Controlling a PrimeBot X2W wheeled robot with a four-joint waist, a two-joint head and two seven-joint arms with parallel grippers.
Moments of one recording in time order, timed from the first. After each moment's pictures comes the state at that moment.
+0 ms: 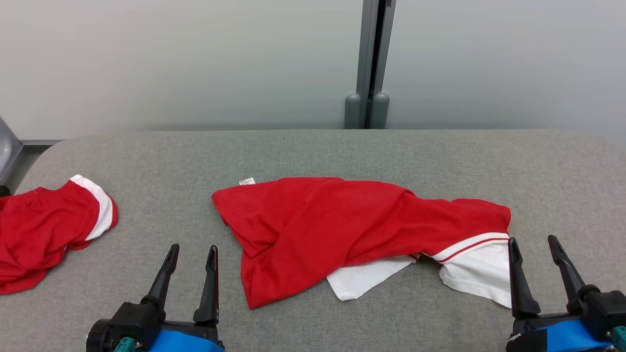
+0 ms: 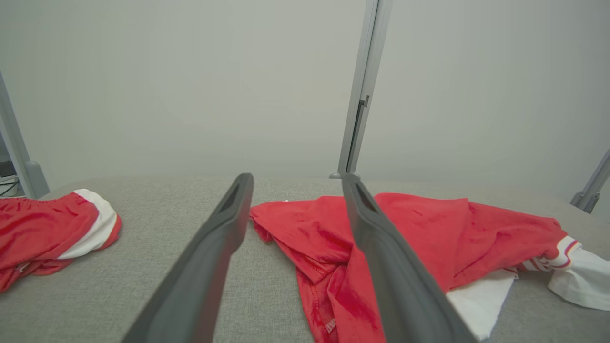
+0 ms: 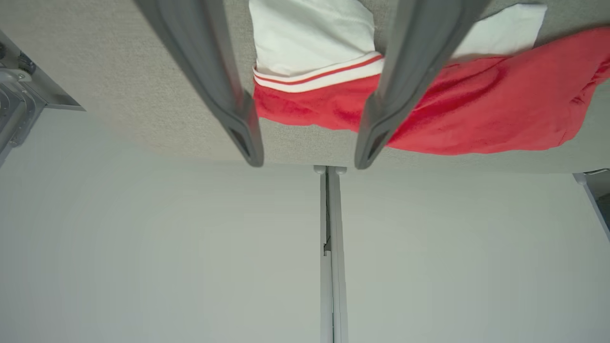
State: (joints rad) left arm 0.02 0.10 -0.15 0.19 -0.22 -0.12 -0.26; right arm 0.04 -0.05 -0.12 0.08 0.05 0.13 -0.21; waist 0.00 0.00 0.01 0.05
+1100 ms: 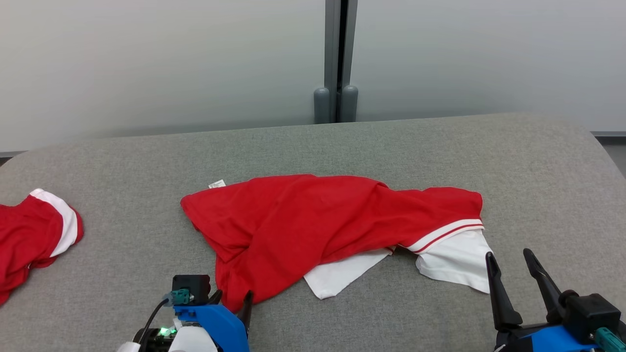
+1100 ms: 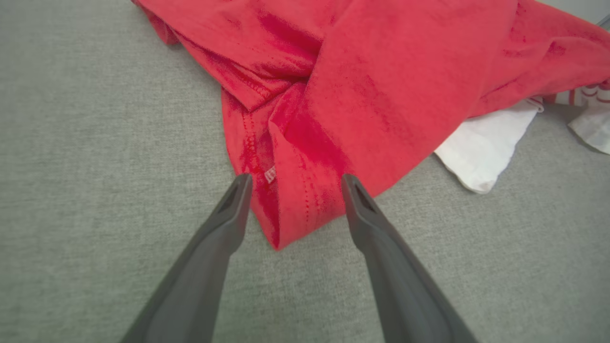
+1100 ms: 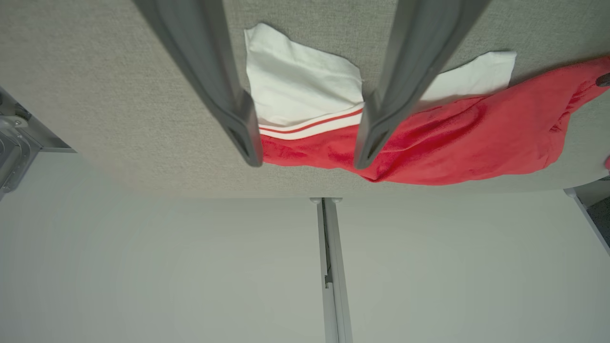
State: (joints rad) left arm -0.16 0.07 -0.23 0.58 -0.31 -0.12 0.18; right arm 0.09 -0.05 -0.05 0.04 0.11 0.13 -0.13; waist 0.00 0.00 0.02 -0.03
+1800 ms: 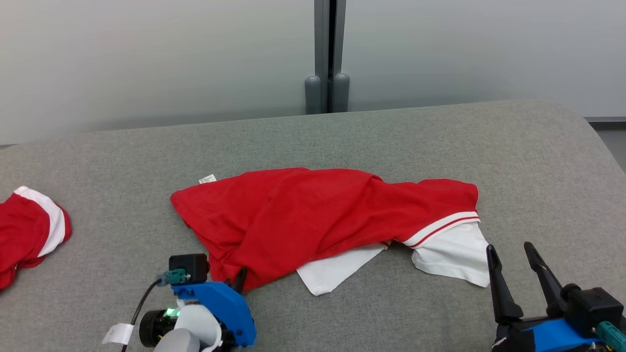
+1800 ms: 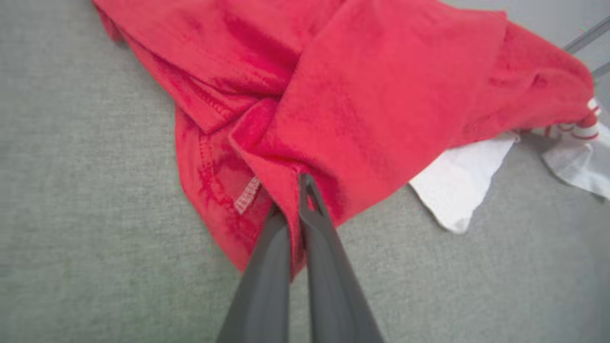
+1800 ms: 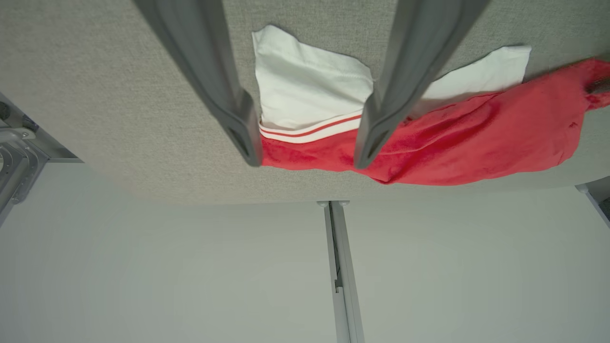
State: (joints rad) left arm -0.25 0.06 -0.26 0.66 -0.44 -0.12 0.18; right arm 0.06 -0.05 -0.05 0.04 0.13 0.13 -0.13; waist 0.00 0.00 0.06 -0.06
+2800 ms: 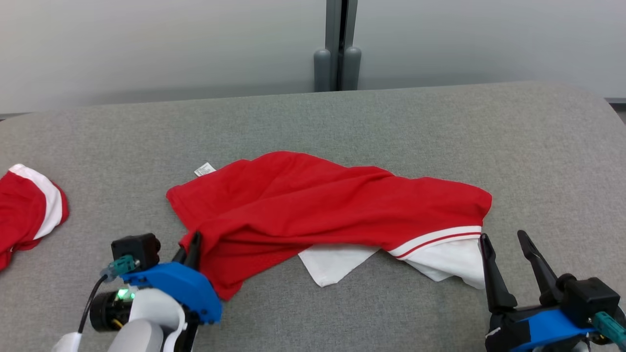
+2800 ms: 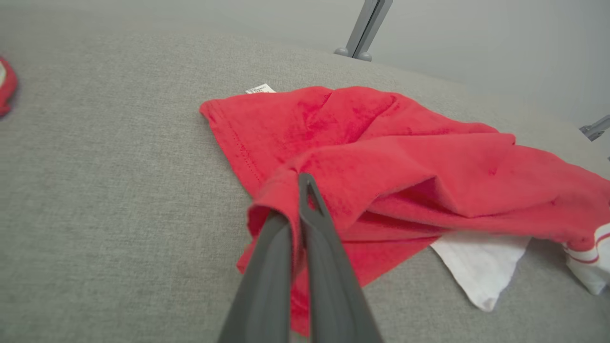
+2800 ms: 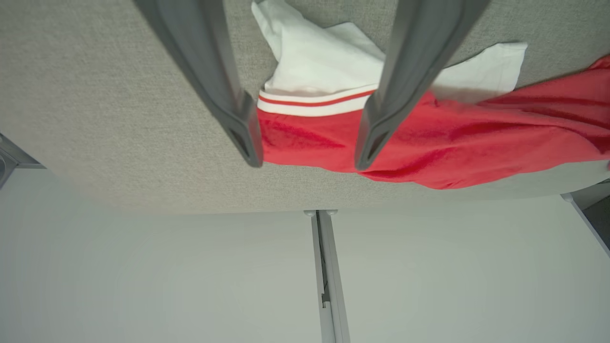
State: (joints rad) left arm -0.16 0.21 -0.28 0.25 -0.53 0.07 0.19; right arm 0.03 -0.05 -0.03 0.04 0.14 0.13 -0.14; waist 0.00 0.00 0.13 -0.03
